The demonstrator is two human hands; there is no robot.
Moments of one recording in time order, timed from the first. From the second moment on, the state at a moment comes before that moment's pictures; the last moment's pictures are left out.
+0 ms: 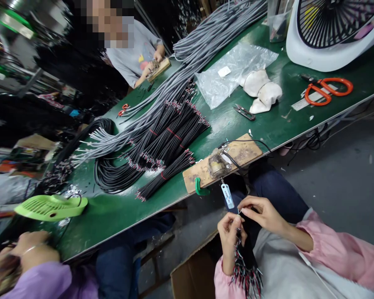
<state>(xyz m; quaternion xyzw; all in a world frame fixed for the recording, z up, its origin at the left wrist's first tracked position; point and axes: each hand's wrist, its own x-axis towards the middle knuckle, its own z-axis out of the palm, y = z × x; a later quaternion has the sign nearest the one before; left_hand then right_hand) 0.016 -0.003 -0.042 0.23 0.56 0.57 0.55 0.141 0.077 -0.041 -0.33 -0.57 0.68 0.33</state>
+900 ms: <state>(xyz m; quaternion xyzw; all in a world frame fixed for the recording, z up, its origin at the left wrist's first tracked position) 0.002 0.007 0.014 0.48 0.65 0.55 0.22 0.097 0.134 -0.002 -0.25 -0.50 0.78 0.28</state>
